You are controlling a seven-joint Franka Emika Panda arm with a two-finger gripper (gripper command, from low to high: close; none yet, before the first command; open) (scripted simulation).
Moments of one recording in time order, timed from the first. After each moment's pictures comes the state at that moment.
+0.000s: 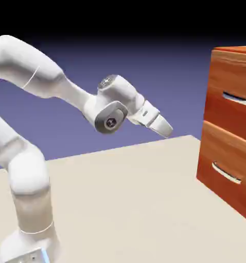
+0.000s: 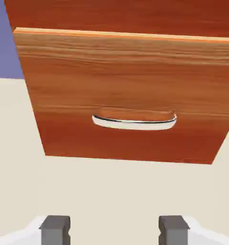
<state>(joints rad) 0.03 -0.55 -0.02 -2.79 0.05 3.03 0.72</state>
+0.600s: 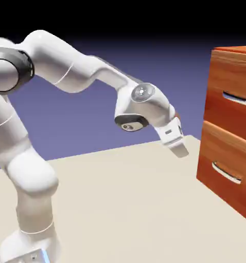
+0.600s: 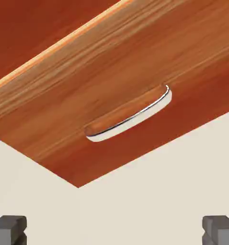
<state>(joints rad) 0.36 -0.30 -0.39 -2.53 0.84 2.94 0.47</state>
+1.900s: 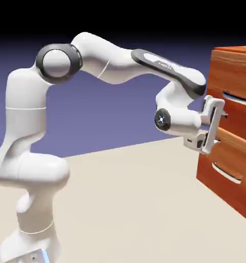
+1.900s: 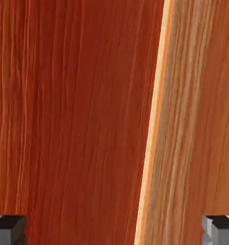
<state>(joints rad) 1.05 0.25 -1.17 -1.98 2.53 2.74 -0.08</state>
